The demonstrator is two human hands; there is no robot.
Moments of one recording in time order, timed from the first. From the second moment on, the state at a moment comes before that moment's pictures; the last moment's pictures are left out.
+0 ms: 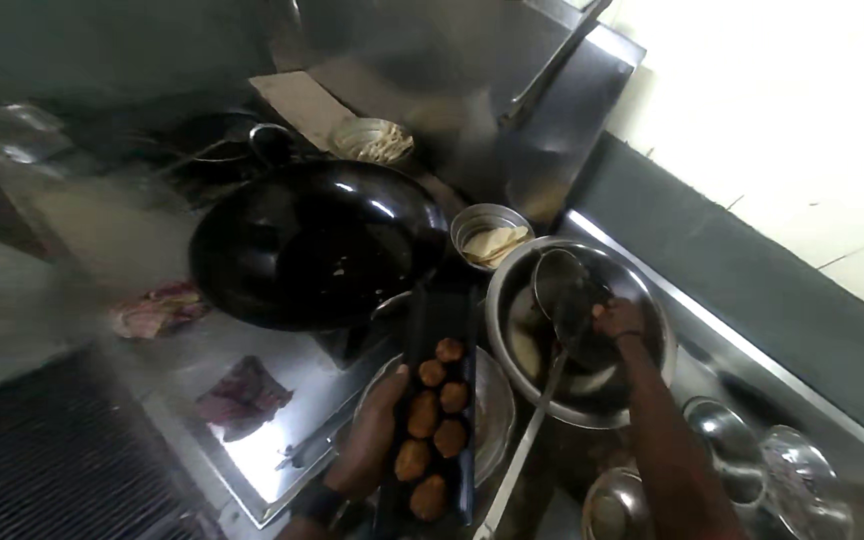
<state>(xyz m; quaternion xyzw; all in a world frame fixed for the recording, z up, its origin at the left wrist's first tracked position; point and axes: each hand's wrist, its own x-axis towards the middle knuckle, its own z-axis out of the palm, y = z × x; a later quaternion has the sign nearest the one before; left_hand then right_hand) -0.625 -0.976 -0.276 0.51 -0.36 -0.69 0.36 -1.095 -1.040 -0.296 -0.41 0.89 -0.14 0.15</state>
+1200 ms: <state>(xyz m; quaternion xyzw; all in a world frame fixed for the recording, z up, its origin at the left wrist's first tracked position) -0.622 -0.968 -0.272 0.47 -0.38 -0.71 0.36 -0.829 -1.008 -0.241 -0.75 0.48 -0.41 0.21</state>
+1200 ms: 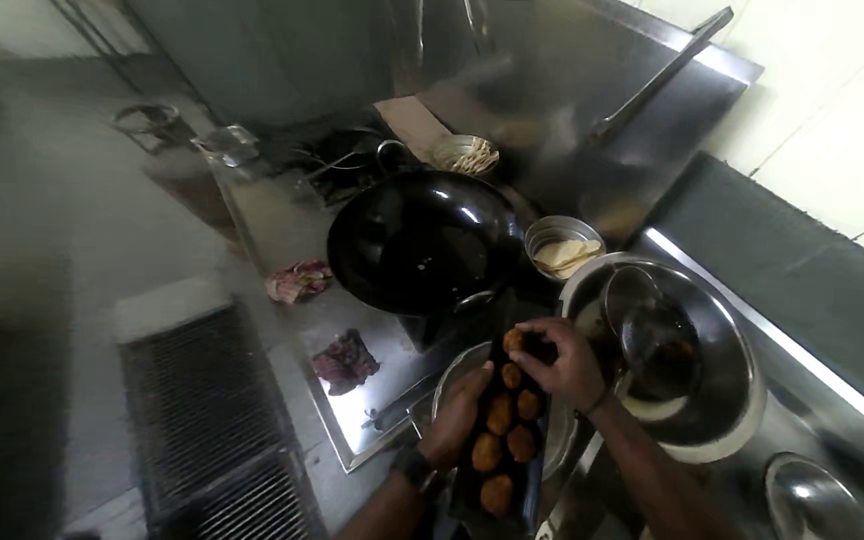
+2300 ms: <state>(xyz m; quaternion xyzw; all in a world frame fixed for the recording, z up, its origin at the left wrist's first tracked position) -0.621 -0.961 -0.257 0.51 -0.35 -0.70 0.37 -1.108 -1.041 -0.338 -0.29 0.92 -0.17 0.20</state>
